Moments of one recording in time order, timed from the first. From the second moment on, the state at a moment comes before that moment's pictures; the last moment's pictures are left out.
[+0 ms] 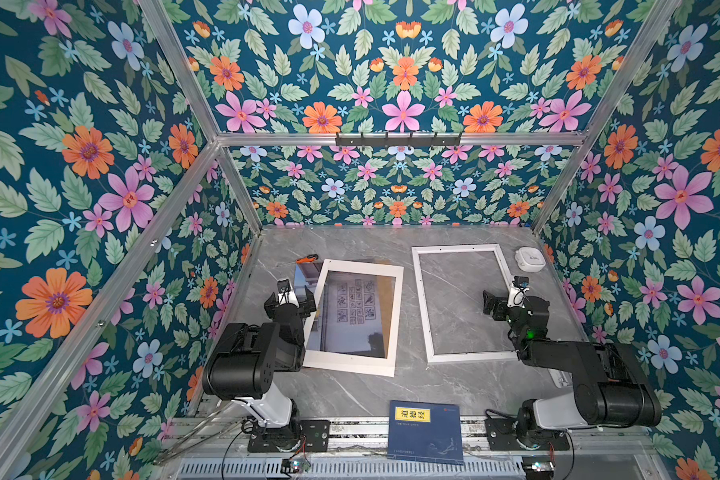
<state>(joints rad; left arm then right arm) -0.05 1.62 0.27 1.18 -0.31 -0.02 -0.07 1.44 0.31 0.77 -0.13 0.08</state>
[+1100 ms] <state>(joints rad) -0.16 1.26 0.77 -0.28 0.11 -0.35 0.39 1.15 0.89 -0.56 -0.40 0.60</state>
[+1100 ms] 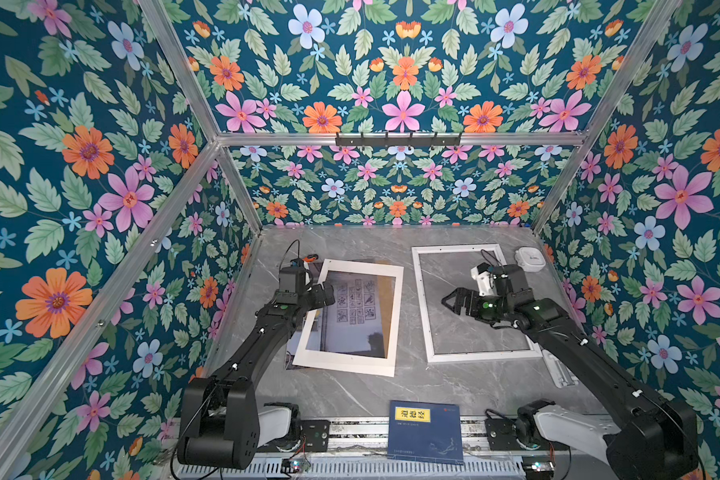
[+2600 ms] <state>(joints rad) -0.37 1.44 0.73 -0.56 0.16 -0.49 0.86 1.61 0.80 -0.25 -0.34 1.05</state>
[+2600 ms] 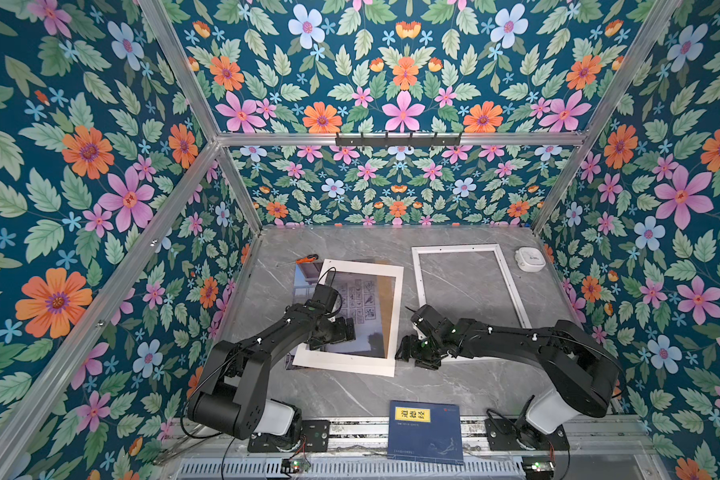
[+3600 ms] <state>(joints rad) -0.37 1.44 0.71 -0.56 0.16 -0.49 0.82 1.56 0.64 0.18 -0.44 1.18</state>
